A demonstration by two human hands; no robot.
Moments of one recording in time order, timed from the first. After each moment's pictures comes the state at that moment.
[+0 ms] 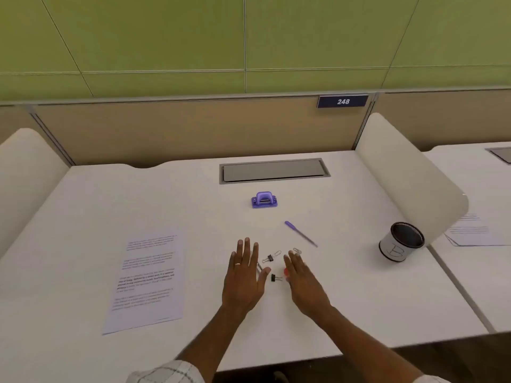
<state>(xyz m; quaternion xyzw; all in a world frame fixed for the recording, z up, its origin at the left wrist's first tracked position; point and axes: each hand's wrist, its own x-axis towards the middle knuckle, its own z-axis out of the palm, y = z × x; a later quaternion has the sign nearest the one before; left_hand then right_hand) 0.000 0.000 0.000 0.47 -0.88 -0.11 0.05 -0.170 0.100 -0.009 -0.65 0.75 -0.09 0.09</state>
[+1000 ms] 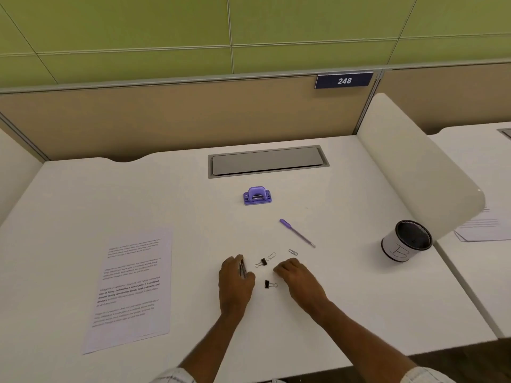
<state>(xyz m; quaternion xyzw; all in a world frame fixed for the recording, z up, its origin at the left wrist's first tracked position) -0.029 -0.015 -0.013 0.63 -0.65 -0.39 0.20 -0.203 0.062 -0.019 -0.70 0.70 -0.09 0.08</state>
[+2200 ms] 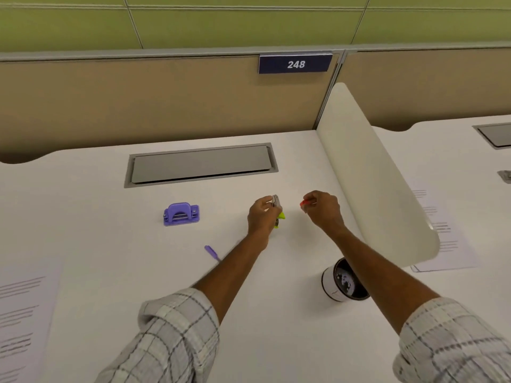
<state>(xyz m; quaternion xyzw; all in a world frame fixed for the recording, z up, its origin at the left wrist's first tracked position) -0.387 -0.120 0.033 0.54 -0.45 -0.67 0.24 -0.546 -0.060 0.036 -0.36 0.87 -0.27 0.20</state>
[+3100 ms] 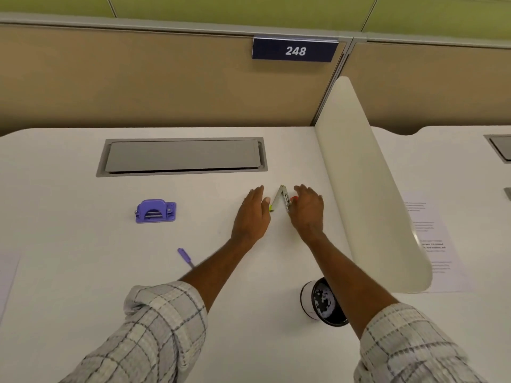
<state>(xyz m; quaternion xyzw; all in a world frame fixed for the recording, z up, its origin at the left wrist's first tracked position) -0.428 -0.143 -0.019 0.50 -0.75 -0.42 0.15 -0.567 -0.092 0.007 -0.47 0.87 -0.14 0.08</state>
